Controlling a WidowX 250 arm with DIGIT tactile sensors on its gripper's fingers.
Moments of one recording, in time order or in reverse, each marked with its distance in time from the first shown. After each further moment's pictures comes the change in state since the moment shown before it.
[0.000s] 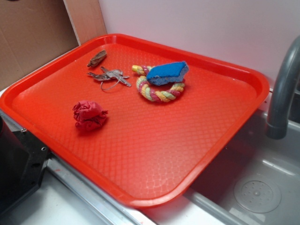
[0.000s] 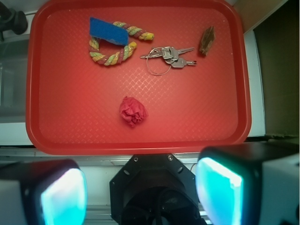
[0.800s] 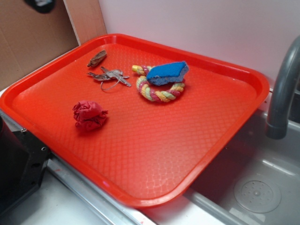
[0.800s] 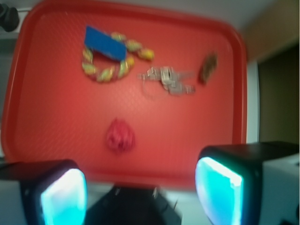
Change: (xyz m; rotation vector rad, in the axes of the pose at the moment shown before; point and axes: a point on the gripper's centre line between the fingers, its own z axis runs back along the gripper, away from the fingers) arm 0.049 0.011 -0.035 0.081 -0.059 -0.172
